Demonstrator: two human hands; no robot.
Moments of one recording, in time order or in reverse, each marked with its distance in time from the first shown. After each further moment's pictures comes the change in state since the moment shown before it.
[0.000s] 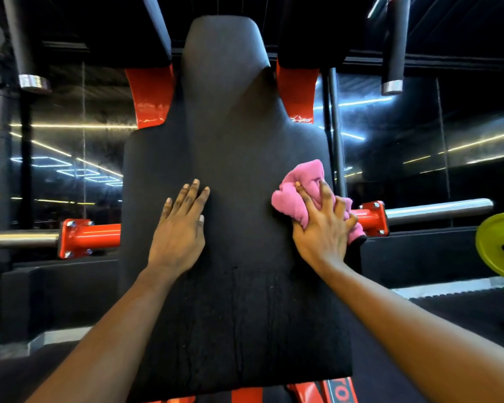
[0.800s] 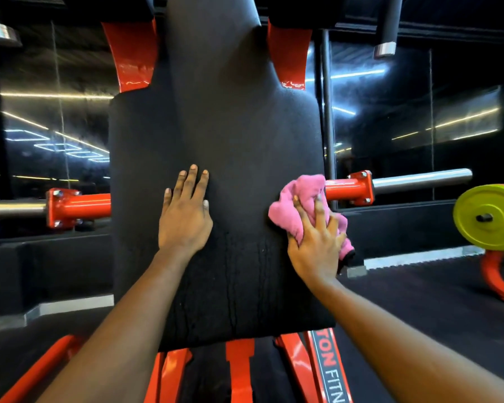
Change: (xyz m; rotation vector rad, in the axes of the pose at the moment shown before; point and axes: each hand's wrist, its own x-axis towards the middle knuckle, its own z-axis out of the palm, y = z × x) left_hand -0.027 0.027 0.022 0.056 -0.064 -0.138; right_hand -0.095 0.024 0.010 0.042 -0.117 0.026
